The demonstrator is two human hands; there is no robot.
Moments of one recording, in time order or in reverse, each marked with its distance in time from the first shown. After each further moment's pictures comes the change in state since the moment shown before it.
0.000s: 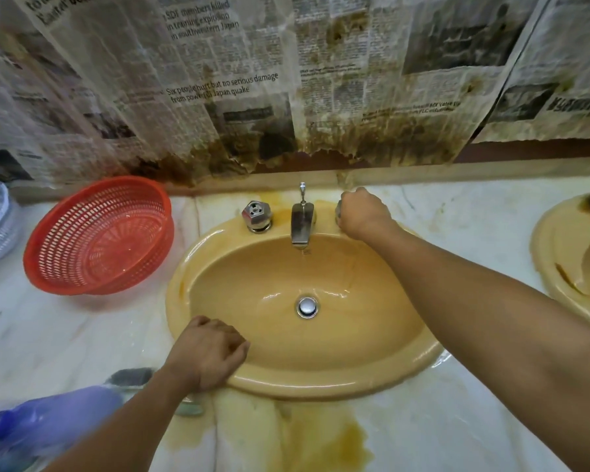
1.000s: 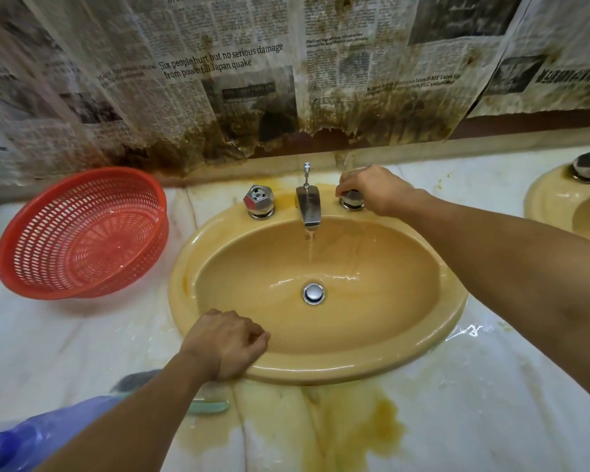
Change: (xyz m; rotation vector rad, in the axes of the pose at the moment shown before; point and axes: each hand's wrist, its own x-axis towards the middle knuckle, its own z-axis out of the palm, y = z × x) left_hand 0.011 -0.007 -0.004 0.032 -0.044 0.155; right_hand 0.000 0.026 -0.006 -0.103 0.076 -0.459
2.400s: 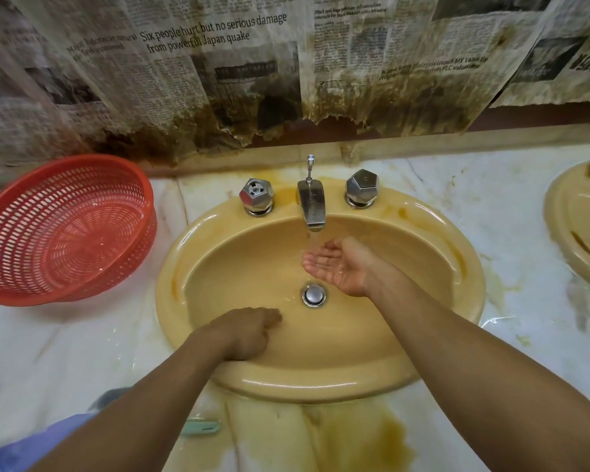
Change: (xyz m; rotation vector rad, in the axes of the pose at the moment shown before) left_hand 0.059 0.000 0.003 -0.322 -0.431 -0.086; right_hand -0.036 -0.105 0.075 2.138 -0.215 1.092
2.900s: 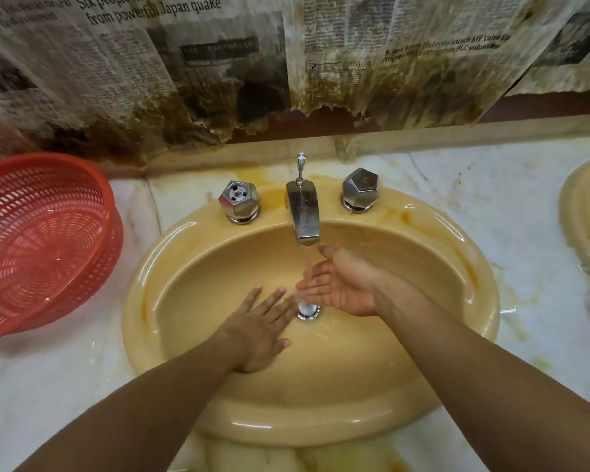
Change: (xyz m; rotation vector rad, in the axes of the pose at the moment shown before) left_hand 0.077 0.005 0.016 0.600 0.104 0.238; right_hand 0.009 -0.006 -0.005 -0.319 -0.016 0.115
